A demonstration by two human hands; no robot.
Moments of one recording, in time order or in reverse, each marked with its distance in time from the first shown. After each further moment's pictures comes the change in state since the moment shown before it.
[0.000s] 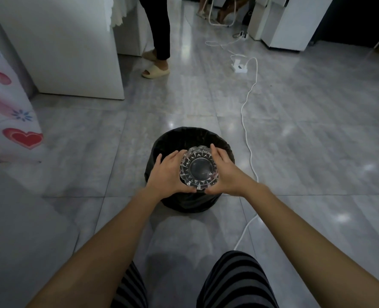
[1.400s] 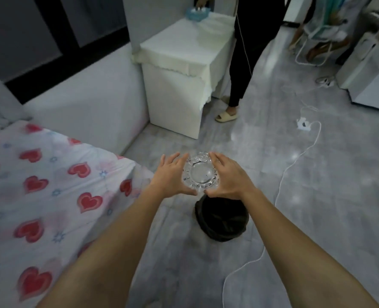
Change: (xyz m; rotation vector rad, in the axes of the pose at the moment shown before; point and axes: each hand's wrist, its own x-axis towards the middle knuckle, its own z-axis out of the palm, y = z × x) left_hand -0.056 0.205 -0.520 0.170 0.008 -0.451; right_hand -0.056 -0.376 -0.364 -0.351 -0.020 -0.460
